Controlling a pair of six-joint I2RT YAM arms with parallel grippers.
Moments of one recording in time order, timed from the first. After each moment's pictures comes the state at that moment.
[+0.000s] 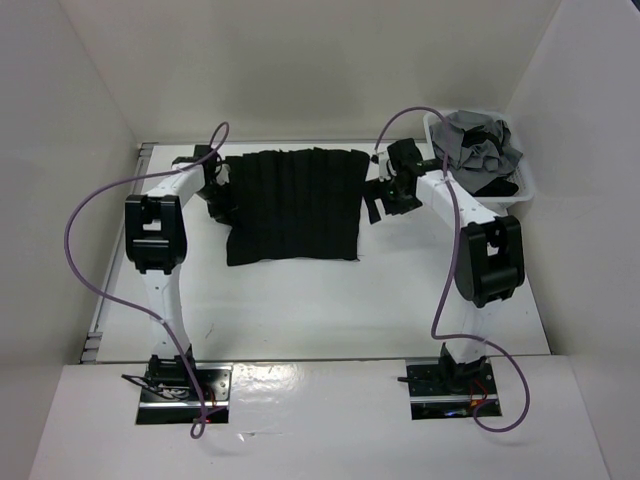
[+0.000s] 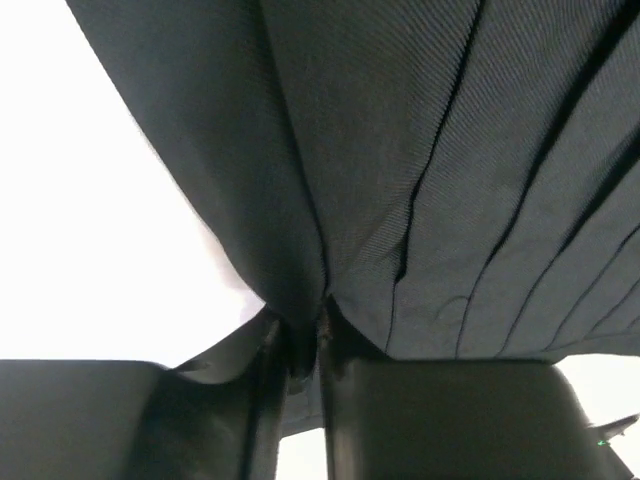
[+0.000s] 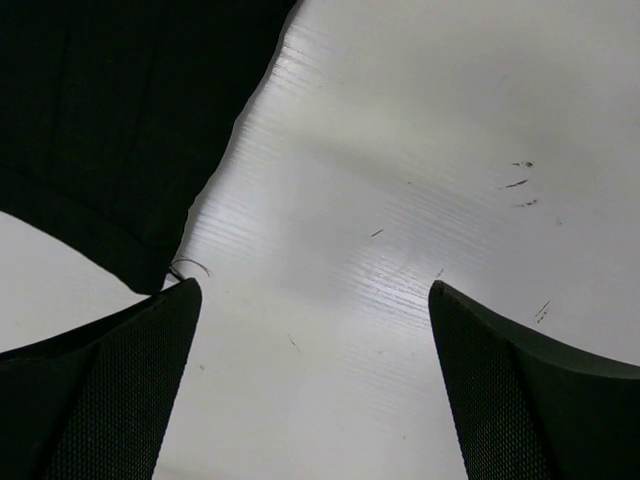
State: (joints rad) left arm 0.00 2.23 1.76 -0.86 0.29 -0.30; right arm 0.26 1.84 1.50 -0.73 -0.09 -0.09
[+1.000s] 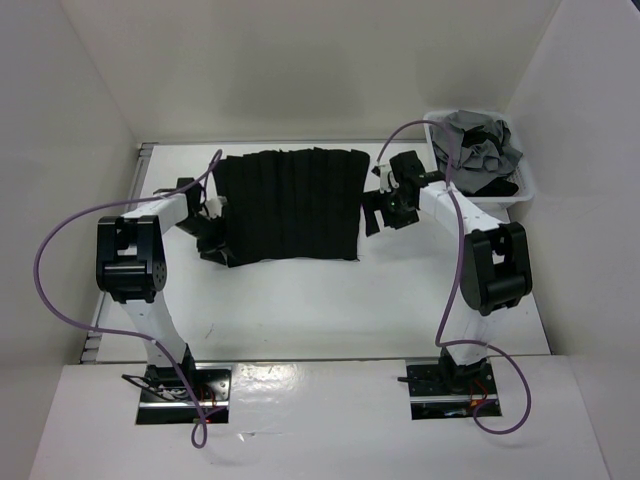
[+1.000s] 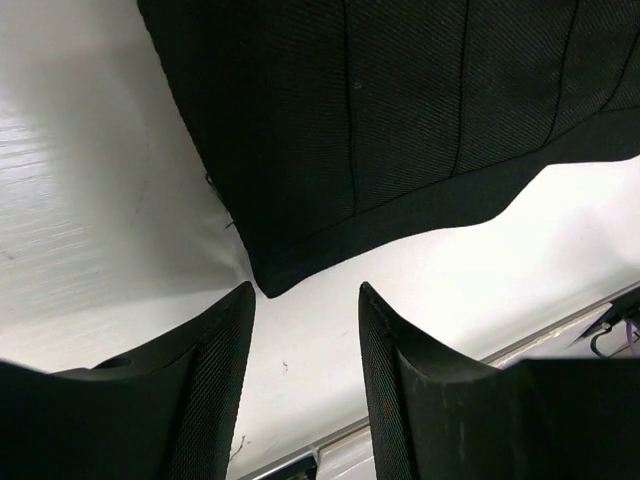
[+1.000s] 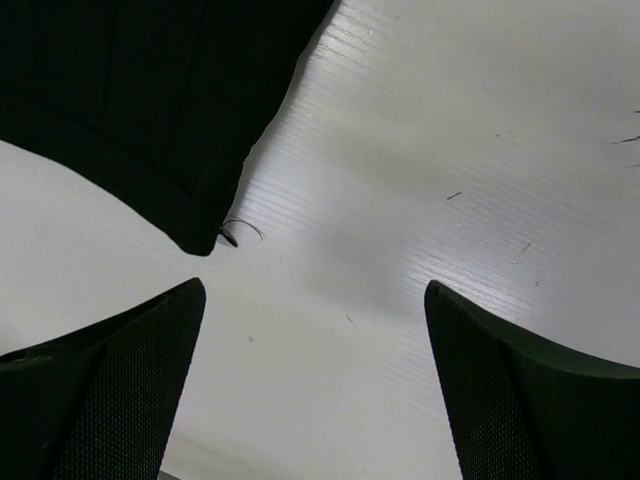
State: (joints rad) left arm 0.07 1.90 1.26 -0.81 0.45 -0.08; right arm 0.26 1.78 1.36 -0.69 -0.21 -0.03
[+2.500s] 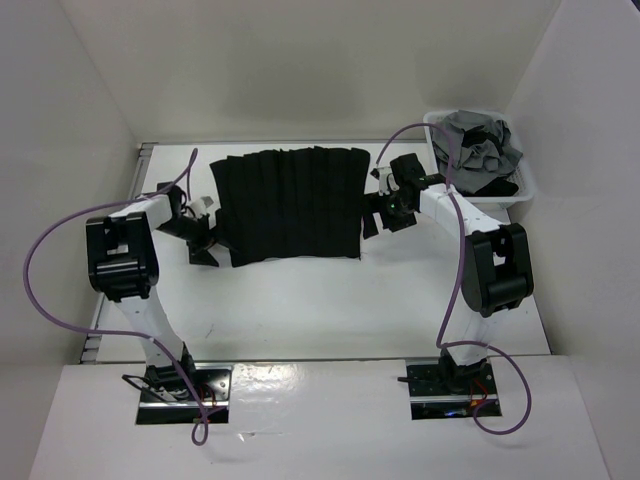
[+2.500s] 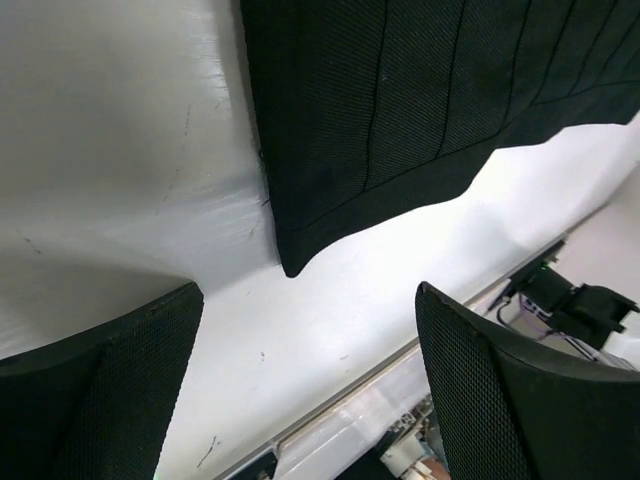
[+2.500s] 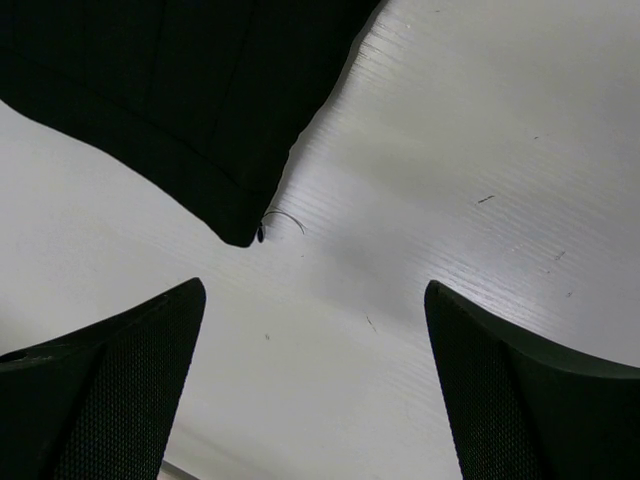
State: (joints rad) left arm 0.19 1.94 1.24 -0.80 0.64 -0.09; right arm 0.26 1.77 1.33 -0.66 -0.26 -0.02
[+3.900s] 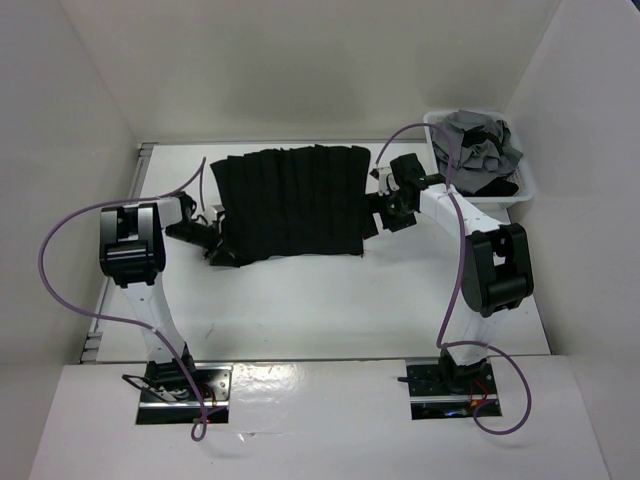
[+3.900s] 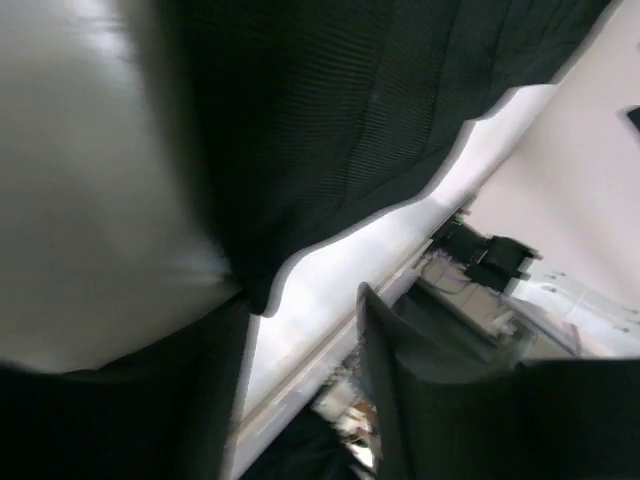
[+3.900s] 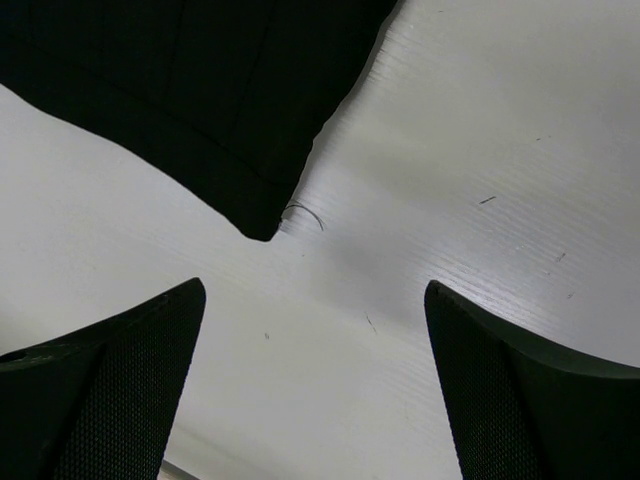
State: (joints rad) left arm 0.16 2.08 1.27 -0.81 0.87 -0.14; right arm 0.26 1.77 1.33 -0.67 -0.27 -0.03
